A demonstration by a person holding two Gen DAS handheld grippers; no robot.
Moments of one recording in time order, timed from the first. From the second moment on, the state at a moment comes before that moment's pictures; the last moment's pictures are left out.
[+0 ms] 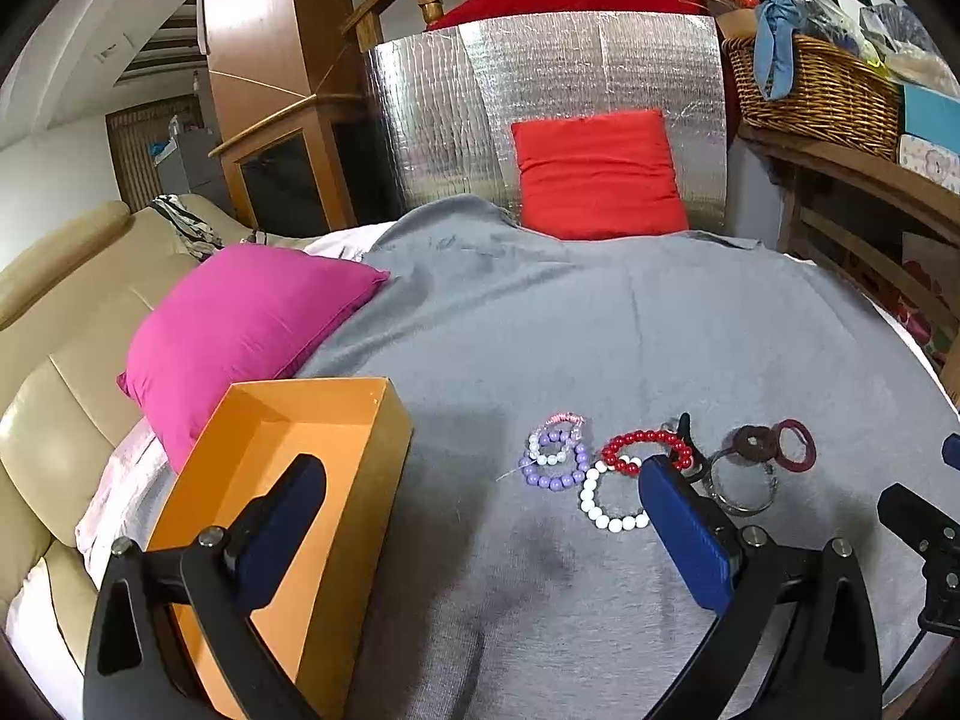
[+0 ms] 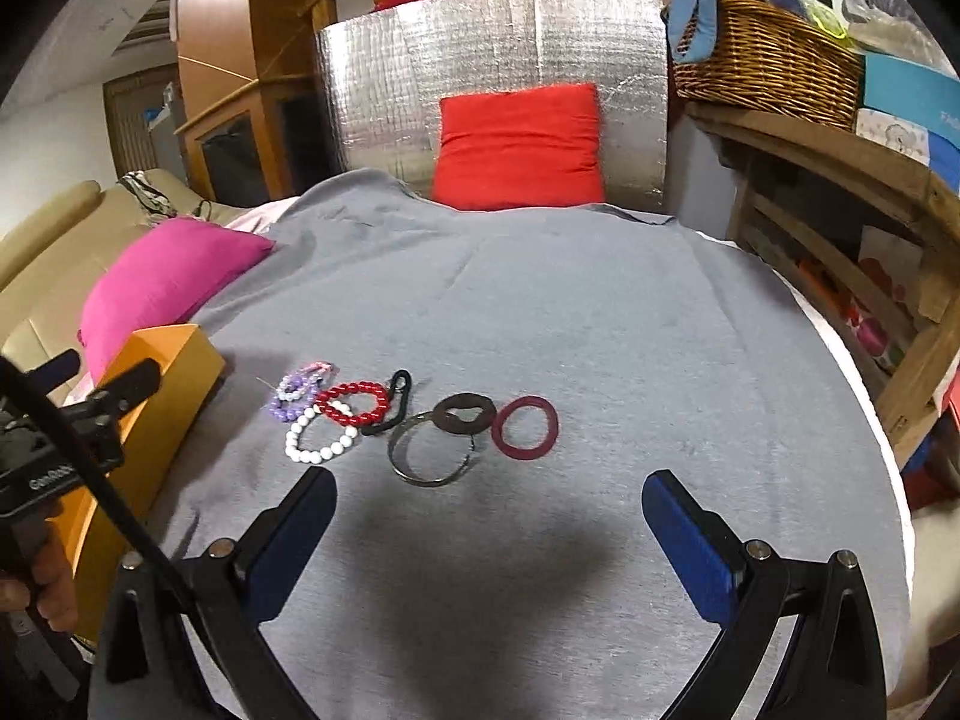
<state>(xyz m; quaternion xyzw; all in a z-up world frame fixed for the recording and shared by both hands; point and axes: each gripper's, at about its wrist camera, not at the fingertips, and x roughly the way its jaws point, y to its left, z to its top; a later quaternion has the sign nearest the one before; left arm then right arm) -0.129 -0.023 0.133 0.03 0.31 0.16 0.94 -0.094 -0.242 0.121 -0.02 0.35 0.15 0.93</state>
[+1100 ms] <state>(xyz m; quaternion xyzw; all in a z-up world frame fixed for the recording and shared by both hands) -0.120 -0.021 0.125 0.03 0.32 0.15 0.93 -0.094 -0.230 0.119 -0.02 0.34 0.17 0.92</state>
